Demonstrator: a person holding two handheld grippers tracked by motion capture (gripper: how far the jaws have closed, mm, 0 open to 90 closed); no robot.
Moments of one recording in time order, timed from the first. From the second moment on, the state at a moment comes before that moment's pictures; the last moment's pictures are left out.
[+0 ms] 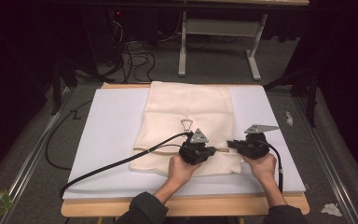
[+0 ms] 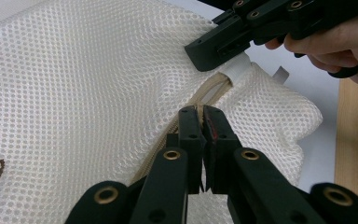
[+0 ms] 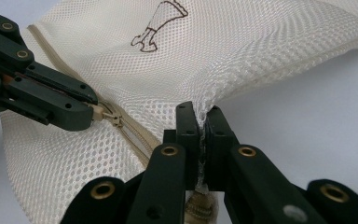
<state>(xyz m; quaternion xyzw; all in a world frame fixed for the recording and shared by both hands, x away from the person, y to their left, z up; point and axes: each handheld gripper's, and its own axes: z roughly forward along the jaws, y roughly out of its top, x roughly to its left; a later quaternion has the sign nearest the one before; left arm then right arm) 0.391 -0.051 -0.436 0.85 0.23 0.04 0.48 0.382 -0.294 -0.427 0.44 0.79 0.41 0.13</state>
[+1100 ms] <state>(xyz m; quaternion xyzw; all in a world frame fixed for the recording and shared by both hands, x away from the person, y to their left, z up) 0.392 -0.038 -0.431 0.84 0.24 0.04 0.48 0.382 -0.295 -0.426 0.44 0.79 0.40 0.13</state>
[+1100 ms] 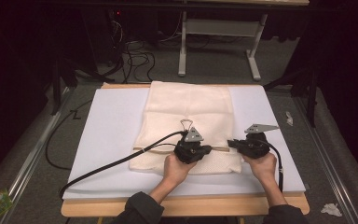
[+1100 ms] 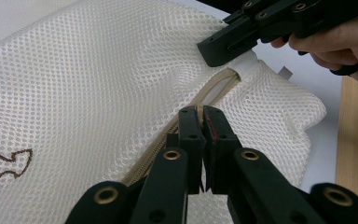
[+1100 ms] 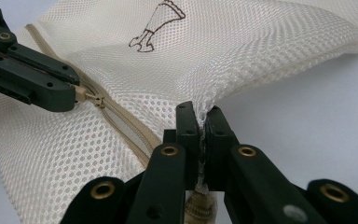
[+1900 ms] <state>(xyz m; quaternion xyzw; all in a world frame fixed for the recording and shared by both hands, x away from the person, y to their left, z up) 0.389 -0.036 -0.427 0.84 0.24 0.05 0.48 0.385 -0.290 -0.422 0.43 0.80 0.39 0.14</state>
